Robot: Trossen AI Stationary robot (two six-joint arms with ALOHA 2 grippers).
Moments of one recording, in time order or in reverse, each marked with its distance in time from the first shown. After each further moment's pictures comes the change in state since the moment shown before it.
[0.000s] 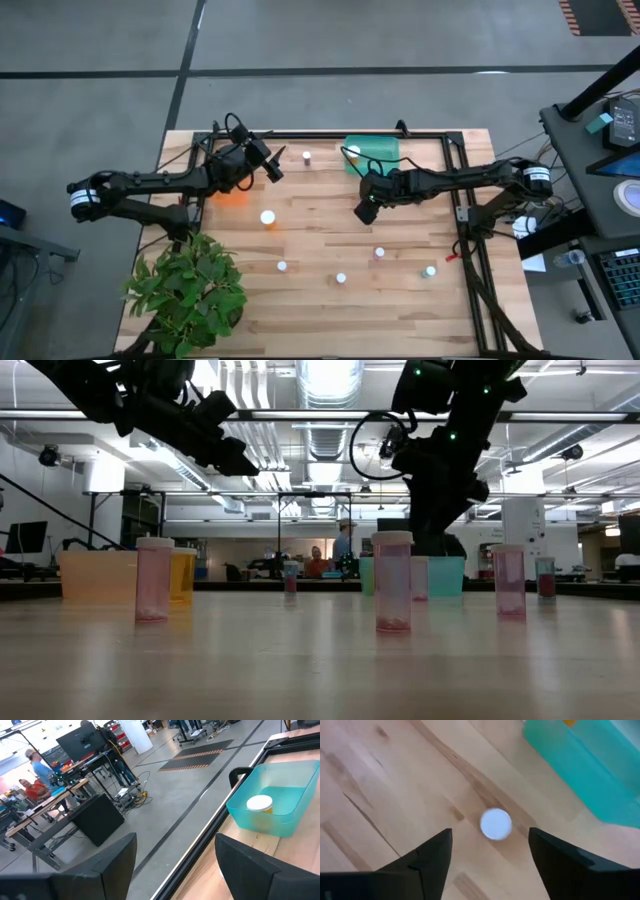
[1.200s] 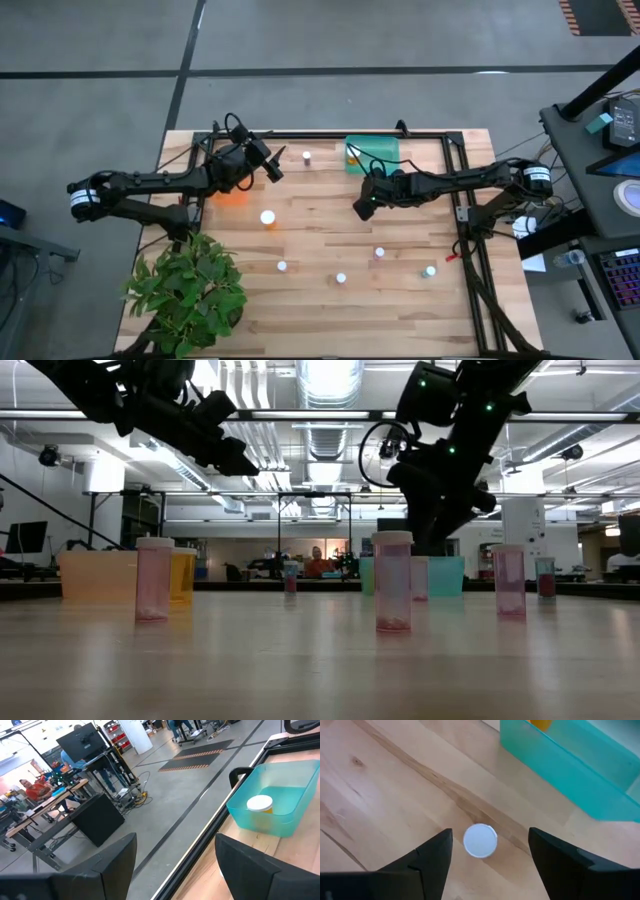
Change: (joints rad) left arm 0.000 0.000 0.001 0.000 0.000 0.003; right arm -0.002 0.000 -0.070 0.105 0.096 0.114
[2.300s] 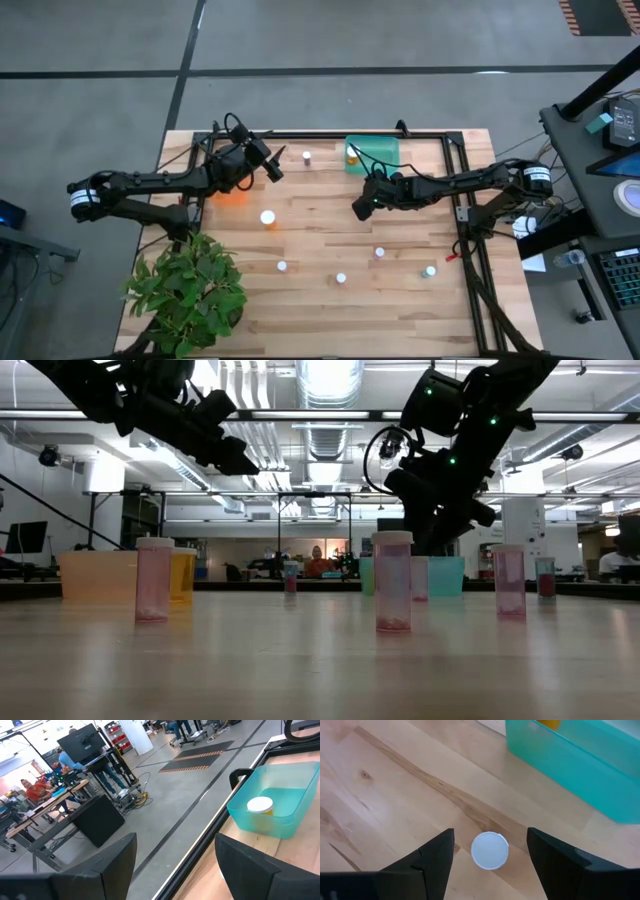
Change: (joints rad) left arm 0.000 0.000 0.000 0.007 0.000 0.001; right arm 0.000 -0.001 -0.088 0.167 0.007 0.028
